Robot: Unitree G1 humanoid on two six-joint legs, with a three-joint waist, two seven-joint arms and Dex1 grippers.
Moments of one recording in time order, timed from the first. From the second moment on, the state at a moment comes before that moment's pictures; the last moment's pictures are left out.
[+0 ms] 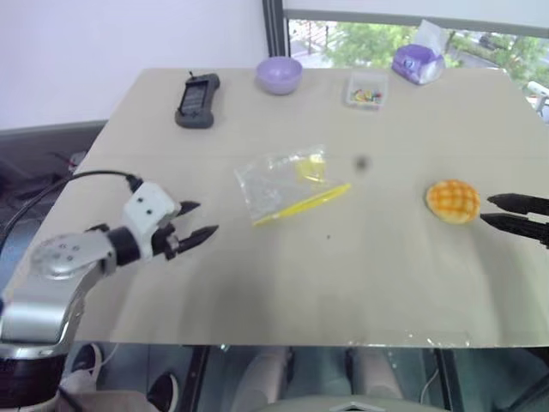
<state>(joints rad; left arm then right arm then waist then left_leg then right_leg) -0.08 0.89 0.21 -0.31 -0.33 0.44 -0.81 -0.12 -1.06 -0.45 0.01 0.68 0.53 1.33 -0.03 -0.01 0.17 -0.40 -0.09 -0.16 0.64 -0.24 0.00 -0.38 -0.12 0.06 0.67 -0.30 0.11</state>
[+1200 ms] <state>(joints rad) -0.77 0.66 -0.37 0.77 0.54 -0.65 -0.42 -0.16 -1.05 -0.48 -0.10 0.77 0.62 1.32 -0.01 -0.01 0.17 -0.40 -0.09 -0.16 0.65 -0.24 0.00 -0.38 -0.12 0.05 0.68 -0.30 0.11</state>
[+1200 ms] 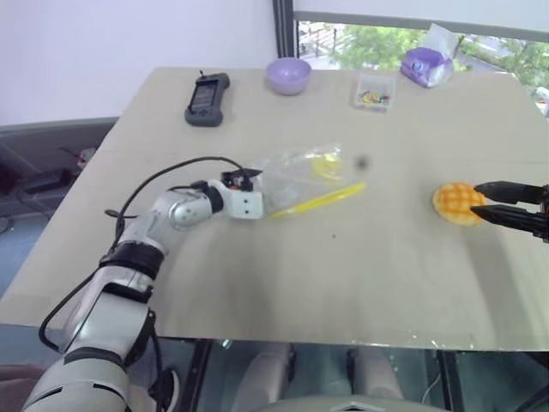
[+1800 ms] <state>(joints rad) -0.75 0.57 -0.31 0.76 0.45 -0.64 -0.44 -0.16 -1.03 -0.47 -0.10 0.76 0.60 1.30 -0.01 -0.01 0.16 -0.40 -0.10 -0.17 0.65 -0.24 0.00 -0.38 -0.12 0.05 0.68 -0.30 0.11</state>
